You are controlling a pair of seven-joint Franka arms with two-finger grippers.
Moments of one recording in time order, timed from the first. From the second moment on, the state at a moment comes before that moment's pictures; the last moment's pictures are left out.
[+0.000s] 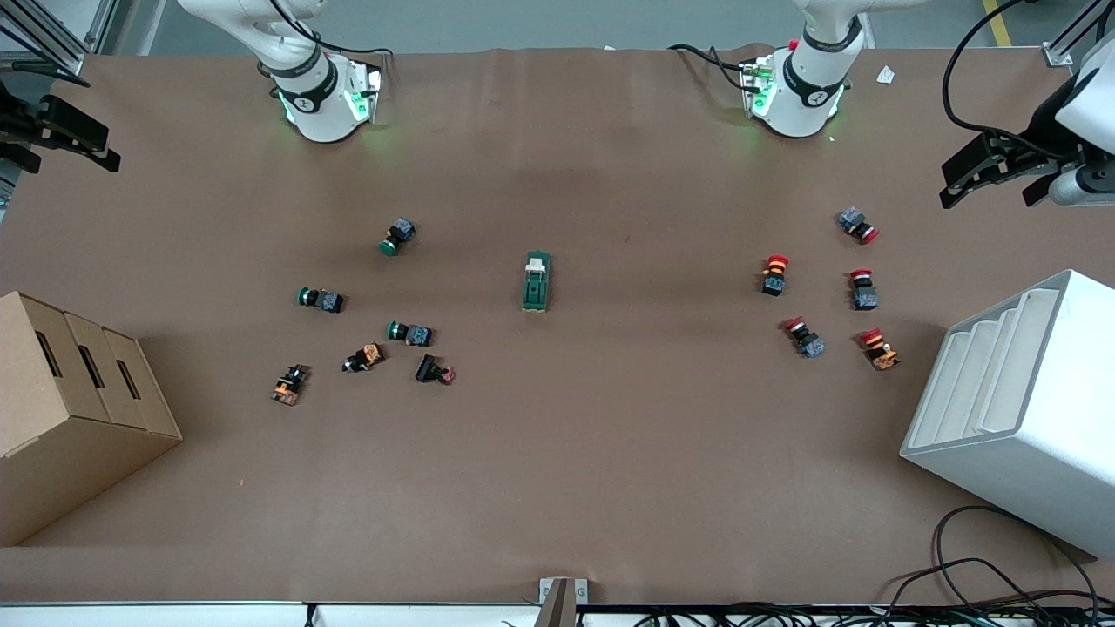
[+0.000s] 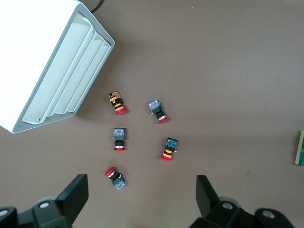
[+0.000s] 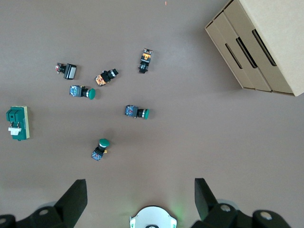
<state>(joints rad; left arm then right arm) 0.04 -0.08 -0.13 -1.58 -0.01 1.54 -0.10 -0.02 -0.10 -0.02 -1.53 0.02 1.34 -0.03</state>
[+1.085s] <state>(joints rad) -0.18 0.10 -0.38 -1.58 -0.01 1.69 -0.54 -0.01 0.00 -0.03 -1.52 0.05 1.34 0.09</state>
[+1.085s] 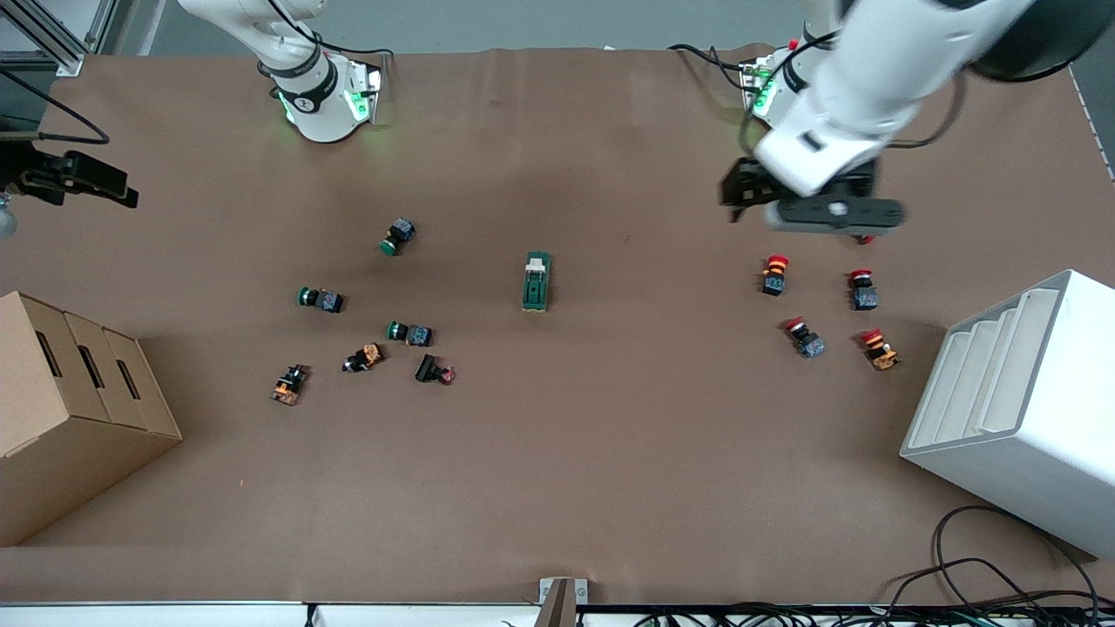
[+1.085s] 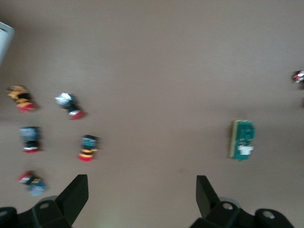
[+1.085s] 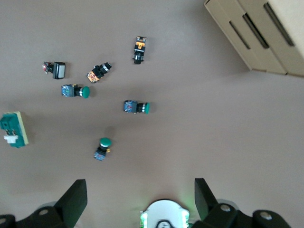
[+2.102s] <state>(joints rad) -0.68 0.41 -0.40 -1.84 0.62 2.27 -1.59 0.43 0.02 0.00 -1.95 0.27 1.93 0.94</state>
